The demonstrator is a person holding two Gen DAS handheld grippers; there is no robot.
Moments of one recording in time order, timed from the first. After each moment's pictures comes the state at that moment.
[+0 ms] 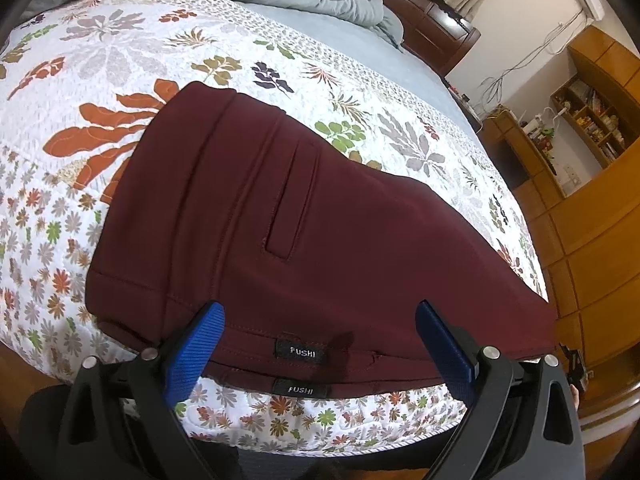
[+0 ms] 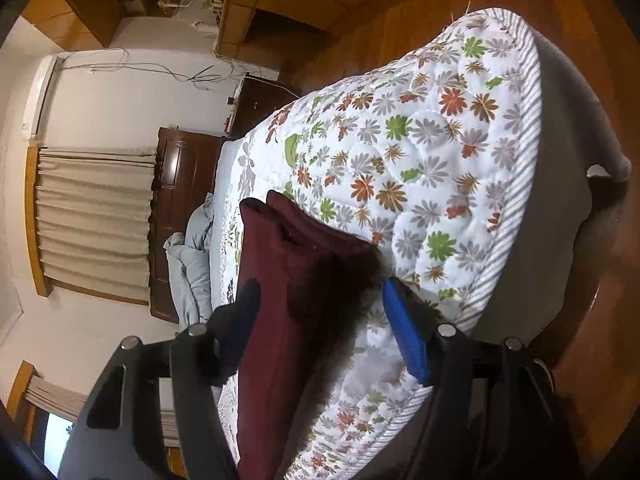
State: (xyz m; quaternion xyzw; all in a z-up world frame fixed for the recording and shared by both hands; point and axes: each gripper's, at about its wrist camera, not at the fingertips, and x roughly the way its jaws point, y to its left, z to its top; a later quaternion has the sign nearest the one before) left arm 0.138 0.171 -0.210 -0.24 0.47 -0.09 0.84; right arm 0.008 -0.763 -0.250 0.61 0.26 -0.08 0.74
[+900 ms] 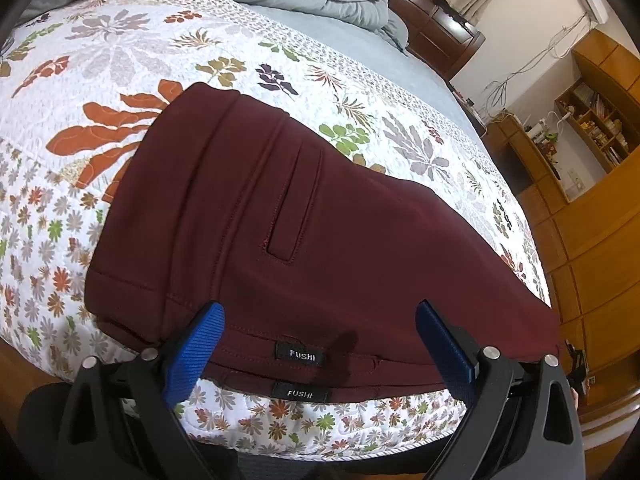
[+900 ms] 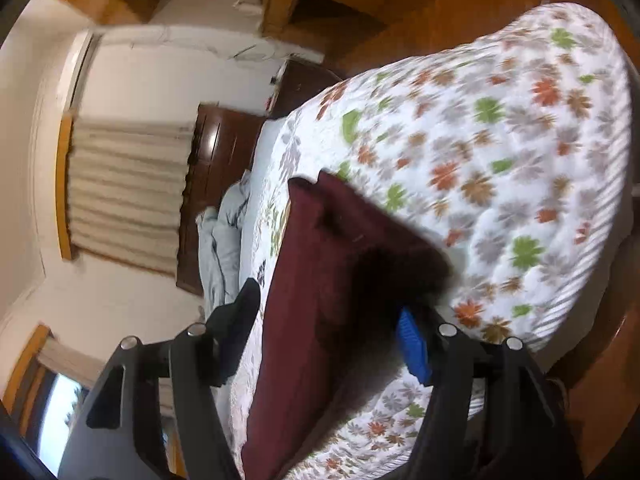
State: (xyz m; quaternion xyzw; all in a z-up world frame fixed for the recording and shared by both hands) left arm 0.138 0.171 -0.212 -0.24 0.47 -0.08 0.84; right arm 0.037 -0.752 -0.238 0.58 0.25 0.00 0.77
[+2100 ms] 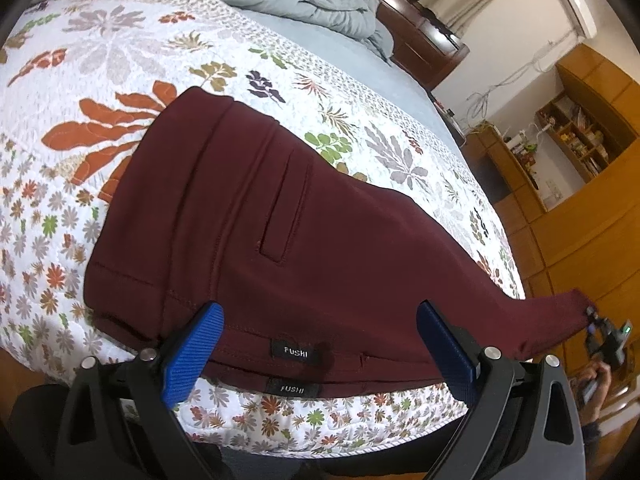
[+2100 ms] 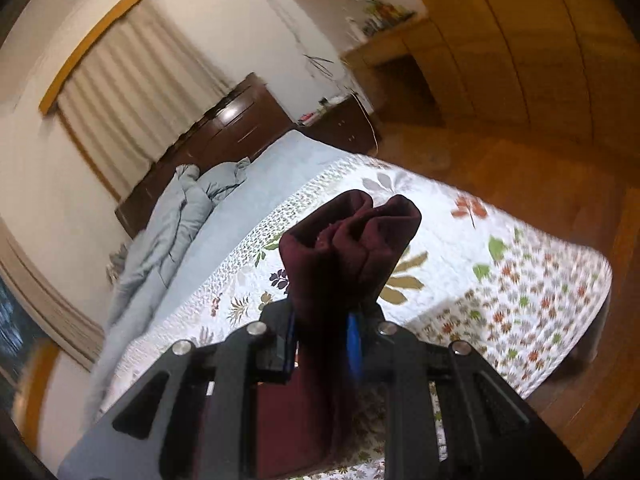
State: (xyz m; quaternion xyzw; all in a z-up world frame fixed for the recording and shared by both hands) left arm 0.126 0.179 -0.207 -0.27 0.45 -0.11 0.85; right arm 0.073 -0.623 -0.025 0.30 0.26 -0.07 0.92
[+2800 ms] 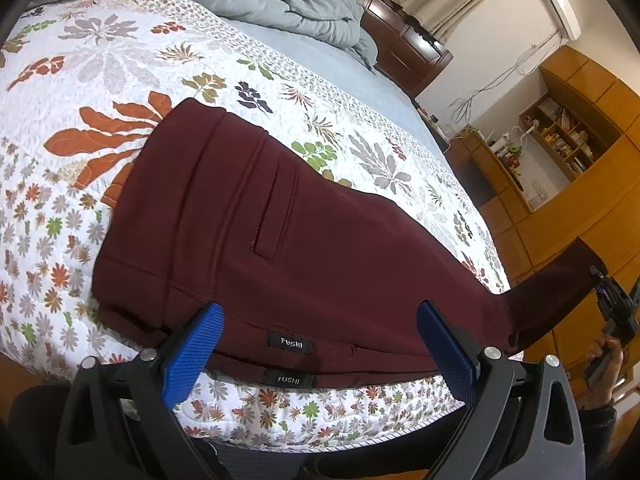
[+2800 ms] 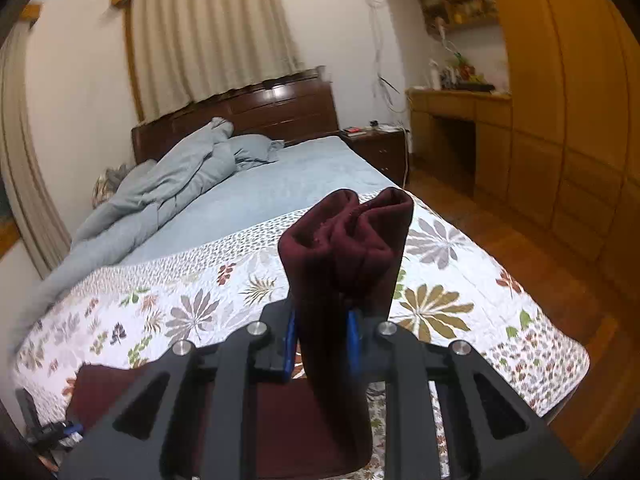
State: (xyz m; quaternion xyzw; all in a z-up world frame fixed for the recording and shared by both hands) left arm 0.114 0.185 -0.201 -0.28 0.42 -0.14 0.85; right arm 0.101 -0.473 0.028 0.09 0.26 -0.04 0.96
